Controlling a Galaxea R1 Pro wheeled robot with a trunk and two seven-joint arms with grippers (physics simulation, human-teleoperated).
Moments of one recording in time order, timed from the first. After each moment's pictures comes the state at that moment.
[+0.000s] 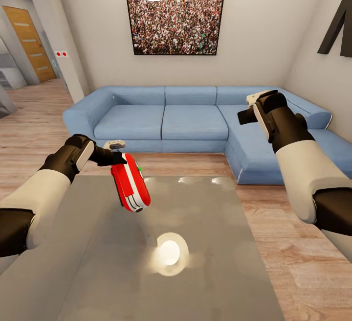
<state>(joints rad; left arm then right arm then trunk) -1.31 0.18 -0.17 -0.55 0.19 1.01 -0.36 -1.47 -0.09 0.16 -0.76 0.19 0.98 0.11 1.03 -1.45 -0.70</state>
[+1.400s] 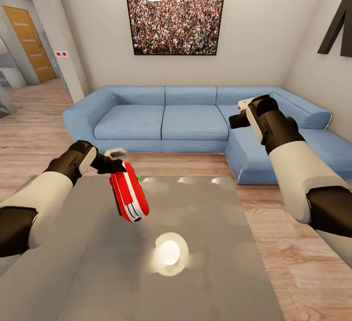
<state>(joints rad) -1.31 0.17 -0.17 -0.45 0.19 1.01 -0.34 -1.47 -0.06 0.16 -0.70 0.11 0.96 0.11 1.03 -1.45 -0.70</state>
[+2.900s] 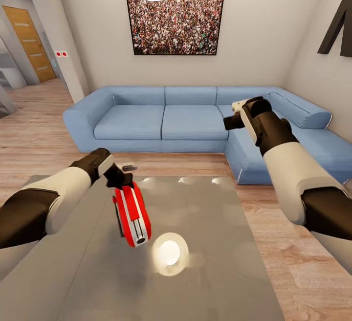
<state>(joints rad) -1.41 0.05 -0.18 -0.11 0.19 1.02 -0.20 -1.47 -0.03 0.16 -0.69 0.11 0.96 0.11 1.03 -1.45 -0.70</state>
